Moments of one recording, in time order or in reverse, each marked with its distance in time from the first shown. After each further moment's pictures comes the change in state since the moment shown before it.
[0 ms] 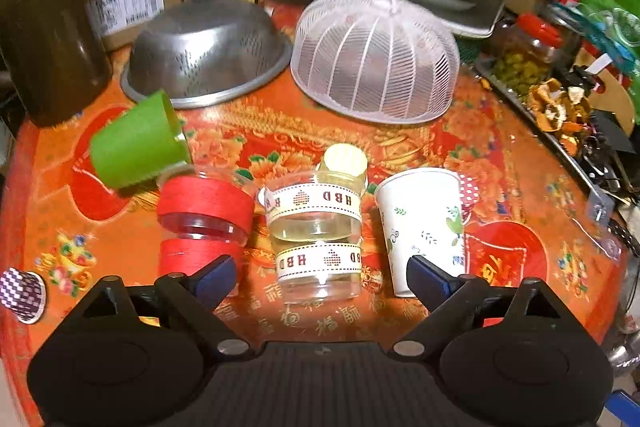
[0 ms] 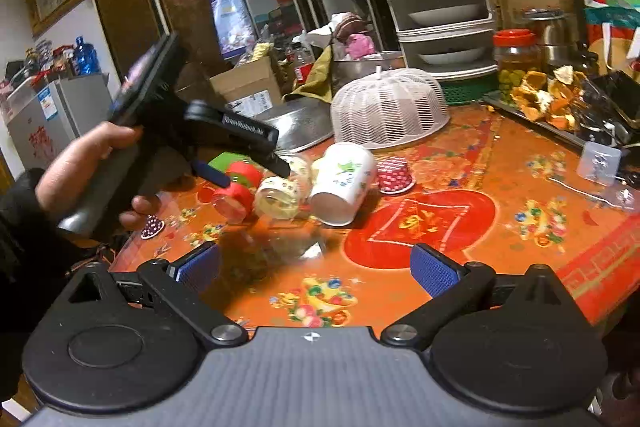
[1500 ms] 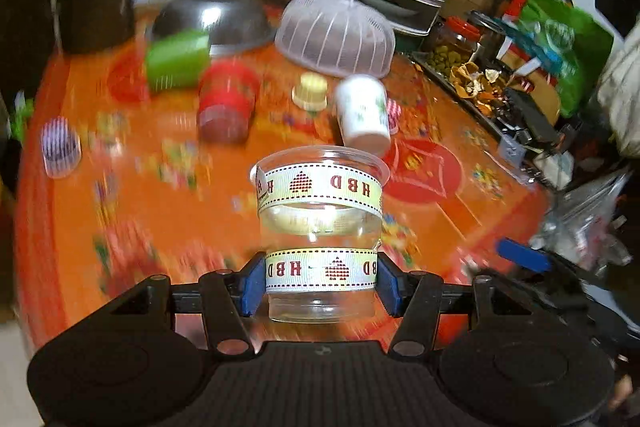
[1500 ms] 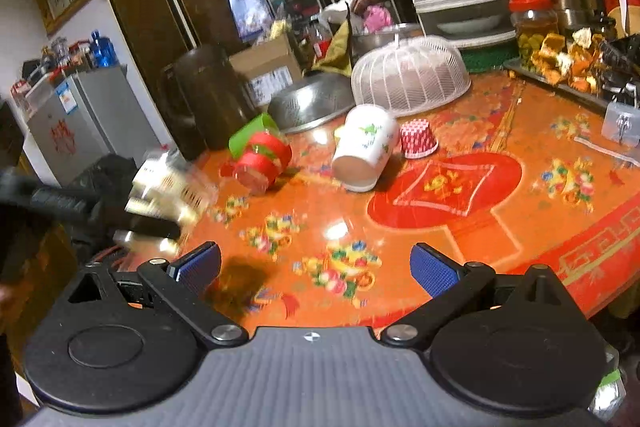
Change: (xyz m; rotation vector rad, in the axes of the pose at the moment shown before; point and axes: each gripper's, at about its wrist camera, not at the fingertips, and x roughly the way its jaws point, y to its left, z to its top) left arm -0.114 0.034 -0.152 -0.068 -0.068 -0.187; right arm 0.010 0.002 -0.020 0.023 0.073 0.086
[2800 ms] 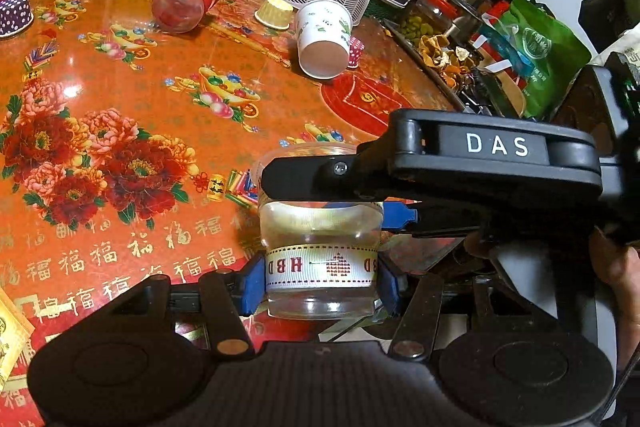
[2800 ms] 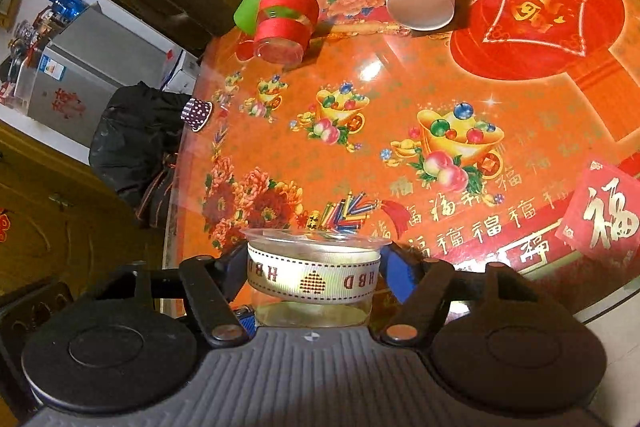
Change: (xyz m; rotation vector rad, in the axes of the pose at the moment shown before) left arm 0.040 -0.015 -0.073 -0.113 0.025 -0.166; right arm 0.074 0.024 0.008 0.285 0.493 0.129
